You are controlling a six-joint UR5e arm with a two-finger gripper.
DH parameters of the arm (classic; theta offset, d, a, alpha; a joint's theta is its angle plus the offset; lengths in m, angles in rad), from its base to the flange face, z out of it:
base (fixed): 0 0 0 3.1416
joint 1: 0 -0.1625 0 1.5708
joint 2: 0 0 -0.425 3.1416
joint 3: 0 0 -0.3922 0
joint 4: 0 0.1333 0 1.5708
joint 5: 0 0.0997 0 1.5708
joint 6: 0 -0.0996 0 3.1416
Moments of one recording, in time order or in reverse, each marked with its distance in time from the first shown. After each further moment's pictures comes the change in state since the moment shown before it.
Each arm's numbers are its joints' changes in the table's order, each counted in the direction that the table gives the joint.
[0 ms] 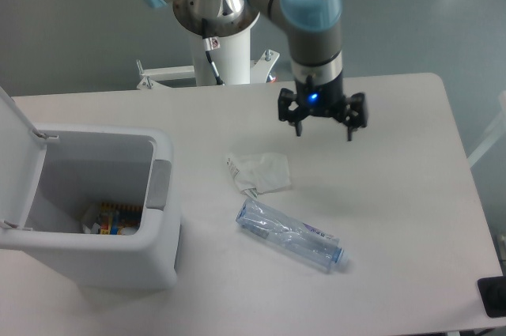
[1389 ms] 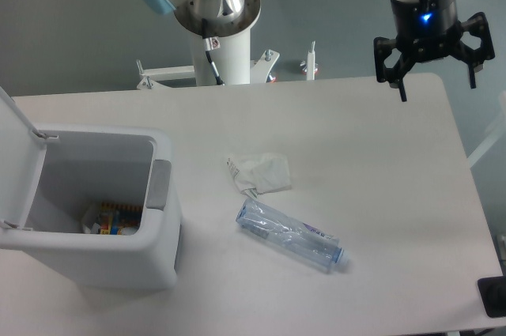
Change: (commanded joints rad) arm -0.183 -0.034 0.406 -0.090 -0.035 0.280
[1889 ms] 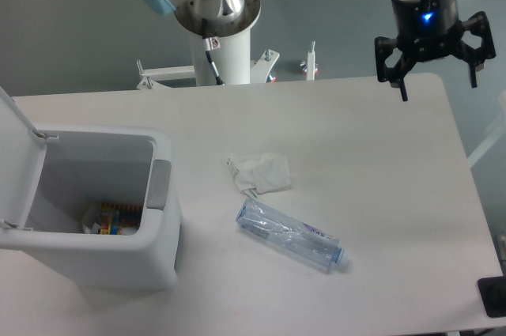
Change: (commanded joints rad) arm -0.011 0.003 0.026 0.000 -0.002 -0.002
